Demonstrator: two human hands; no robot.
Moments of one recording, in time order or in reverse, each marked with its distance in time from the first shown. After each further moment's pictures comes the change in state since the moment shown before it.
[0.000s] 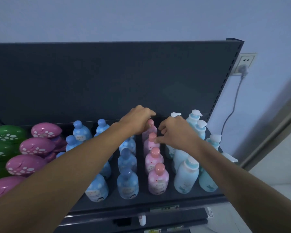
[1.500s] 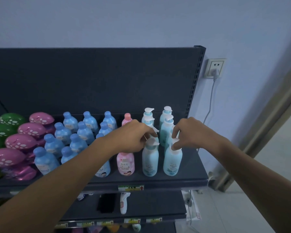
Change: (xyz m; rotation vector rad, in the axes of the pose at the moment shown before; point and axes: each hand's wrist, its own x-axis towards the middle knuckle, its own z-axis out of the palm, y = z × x) left_hand -0.092 0.134 0.014 -0.083 -0.082 0.113; right_hand -0.105 0.113 -0.073 -0.060 -0.167 -0.011
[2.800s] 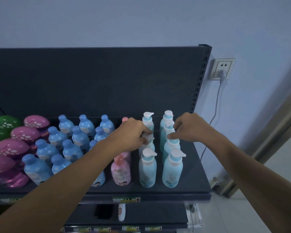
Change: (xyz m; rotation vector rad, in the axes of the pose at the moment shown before) left_hand 0.051 -0.022 0.013 0.073 0.116 -0.160; right_hand 0.060 0.032 0.000 0.136 0.044 0.126
